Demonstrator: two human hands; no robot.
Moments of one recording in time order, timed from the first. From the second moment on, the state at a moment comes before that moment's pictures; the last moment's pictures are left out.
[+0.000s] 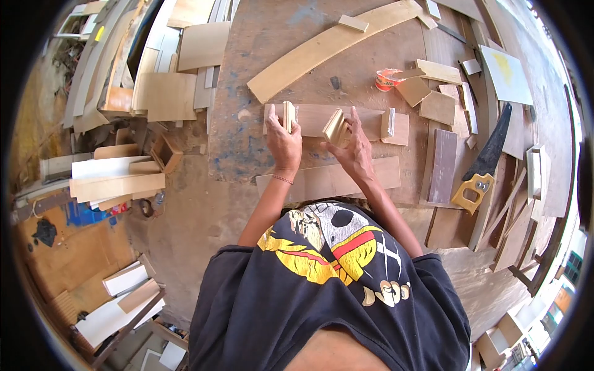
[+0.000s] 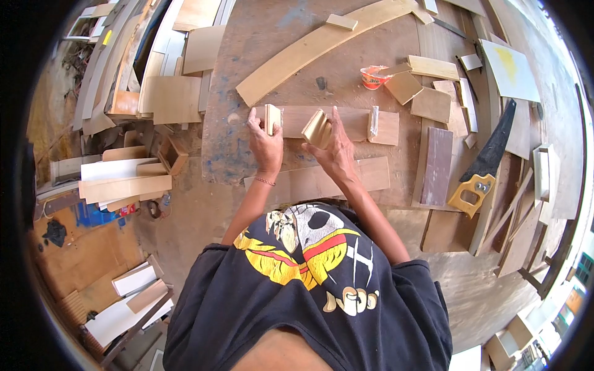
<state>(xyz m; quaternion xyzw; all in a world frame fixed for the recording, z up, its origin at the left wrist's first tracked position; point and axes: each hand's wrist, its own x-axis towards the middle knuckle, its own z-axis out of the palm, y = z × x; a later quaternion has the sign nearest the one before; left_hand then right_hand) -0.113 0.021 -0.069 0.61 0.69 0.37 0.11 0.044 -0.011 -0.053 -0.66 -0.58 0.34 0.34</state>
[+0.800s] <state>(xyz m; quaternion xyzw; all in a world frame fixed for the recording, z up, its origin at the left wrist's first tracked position) -0.111 0.023 -0.064 0.63 0.68 0.36 0.11 0.047 -0.009 -0.058 -0.64 -0.58 0.36 0.36</state>
